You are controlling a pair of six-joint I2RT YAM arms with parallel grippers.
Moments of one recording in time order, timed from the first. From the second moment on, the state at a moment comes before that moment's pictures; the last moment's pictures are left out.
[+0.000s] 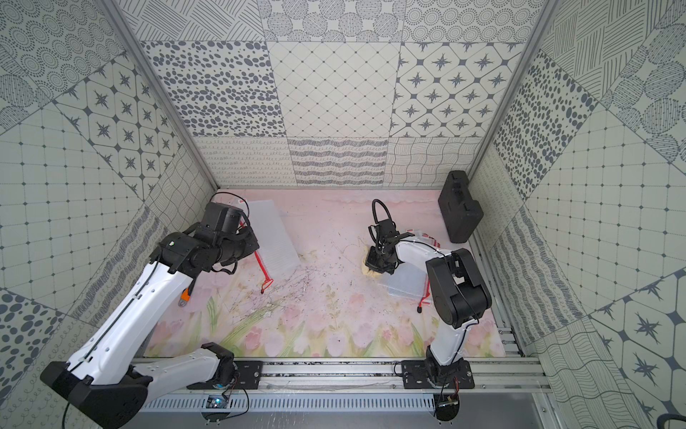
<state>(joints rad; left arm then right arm) -0.43 1.18 1.41 -1.18 -0.26 -0.79 0.39 1.77 1.06 -0.52 -0.25 0.70</state>
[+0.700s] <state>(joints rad) -0.75 1.94 1.89 -1.66 -0.59 -0.75 0.39 1.59 0.91 -0.55 -0.26 0.69</state>
